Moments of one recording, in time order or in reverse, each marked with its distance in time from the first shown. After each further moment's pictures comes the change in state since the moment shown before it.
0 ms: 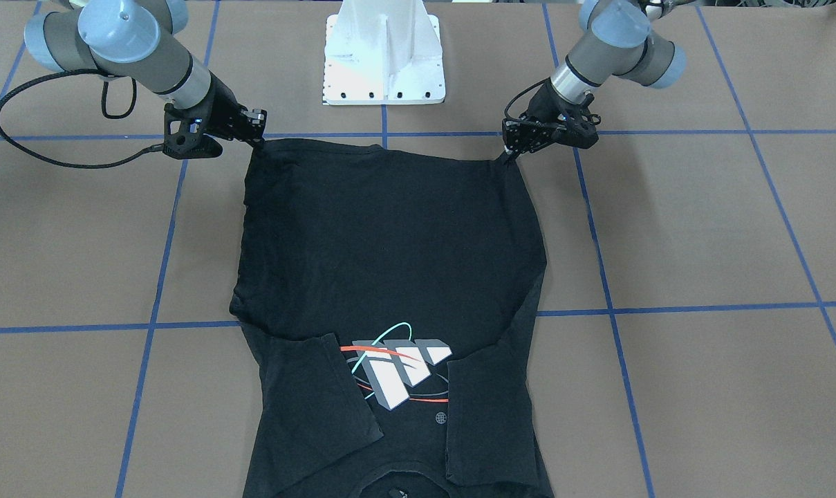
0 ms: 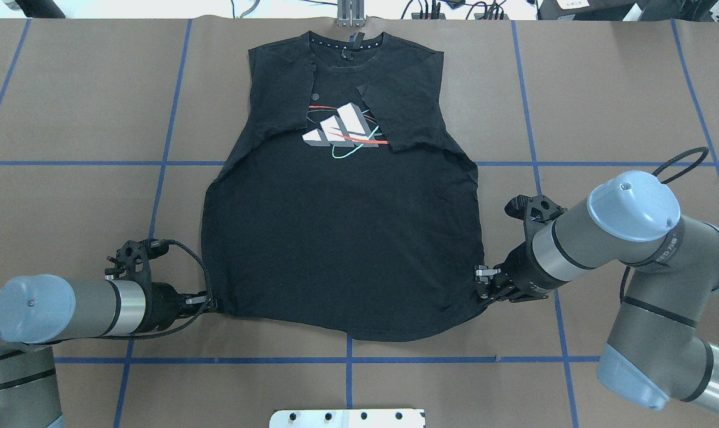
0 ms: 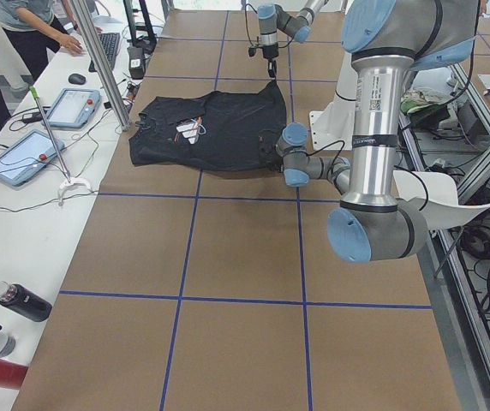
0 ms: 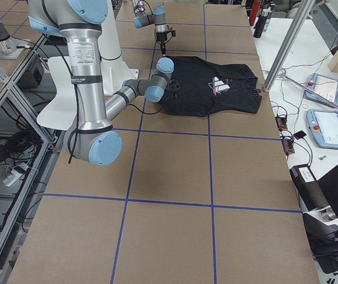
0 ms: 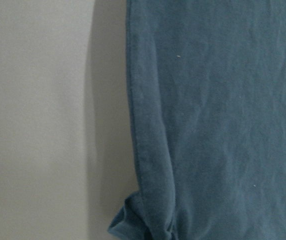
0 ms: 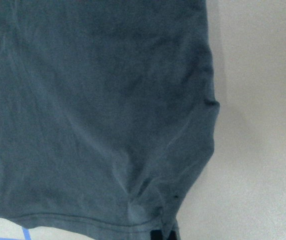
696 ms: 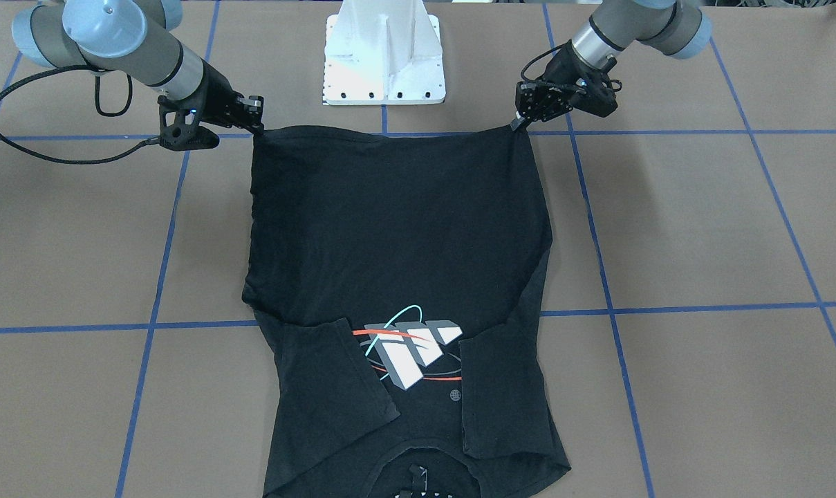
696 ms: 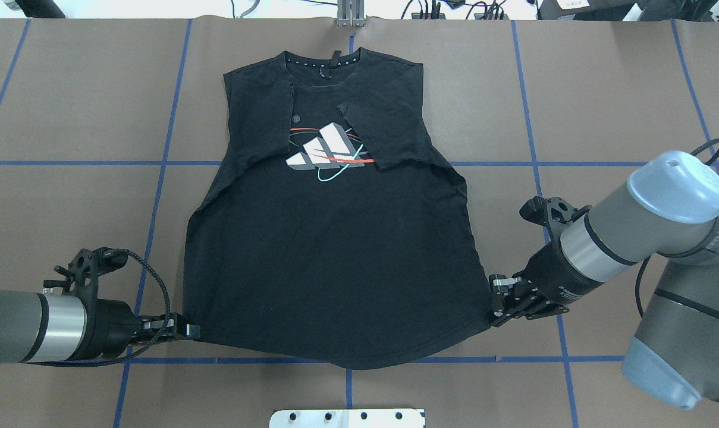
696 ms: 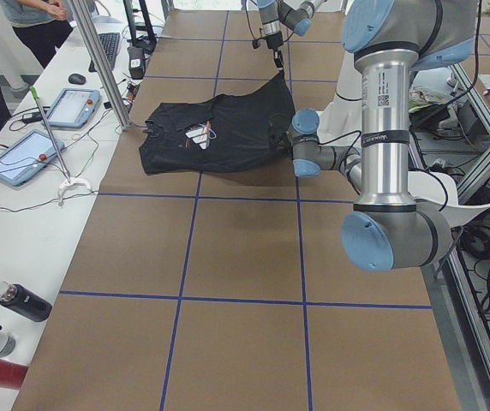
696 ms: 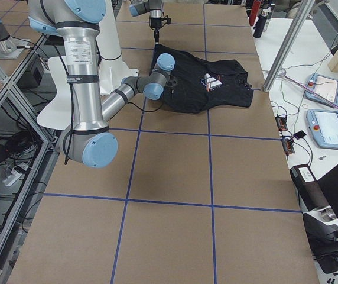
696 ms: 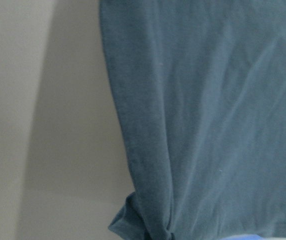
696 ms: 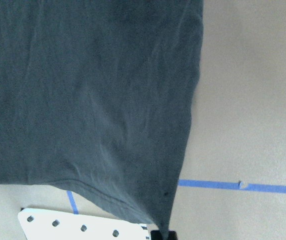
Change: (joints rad) left arm -0.002 0.119 -0.211 0.004 -0.111 0.000; right arm 0.050 -0.050 0.098 0.006 0.232 0.000
